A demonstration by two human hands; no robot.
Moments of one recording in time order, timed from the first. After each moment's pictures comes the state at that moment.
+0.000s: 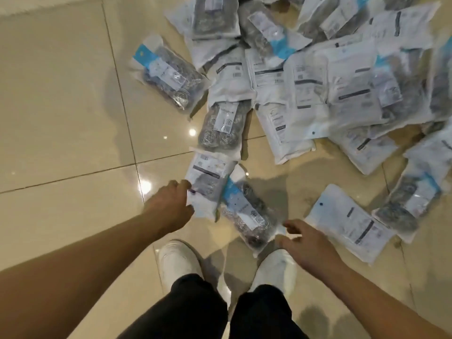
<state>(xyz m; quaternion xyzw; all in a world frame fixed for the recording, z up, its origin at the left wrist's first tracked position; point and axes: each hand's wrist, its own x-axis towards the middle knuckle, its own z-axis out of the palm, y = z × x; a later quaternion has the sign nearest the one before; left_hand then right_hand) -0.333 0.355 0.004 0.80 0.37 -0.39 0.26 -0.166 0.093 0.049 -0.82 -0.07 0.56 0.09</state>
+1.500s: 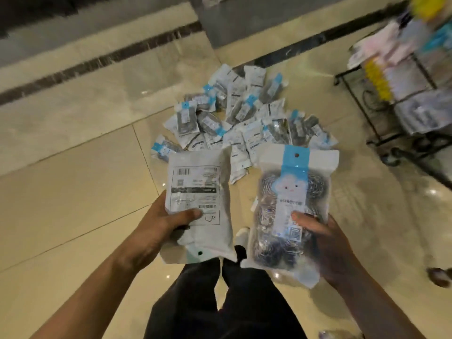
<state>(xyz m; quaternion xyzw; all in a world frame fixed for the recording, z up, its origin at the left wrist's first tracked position) -0.305 0.263 0.644 0.59 0.40 -0.14 0.69 -0.152 -0.026 0.626 -0.63 0.18 0.41 0.63</state>
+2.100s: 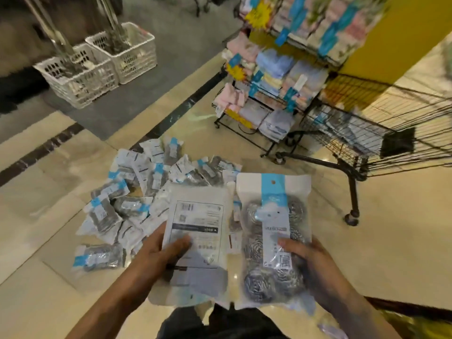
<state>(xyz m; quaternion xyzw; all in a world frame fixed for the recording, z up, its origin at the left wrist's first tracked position) -0.178 0.229 0.733 0.61 0.18 -0.26 0.73 -0.181 -0.077 0.769 -0.59 0.28 0.18 0.74</state>
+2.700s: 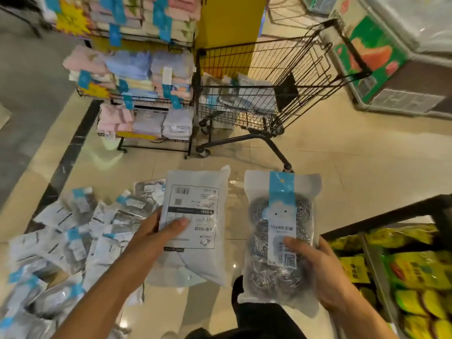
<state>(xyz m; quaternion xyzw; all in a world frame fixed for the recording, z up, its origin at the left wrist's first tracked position) -0.030 -0.013 0.730 0.66 0.02 -0.38 0.65 -0.219 -0.268 0.753 -0.47 0.47 -0.06 0.74</state>
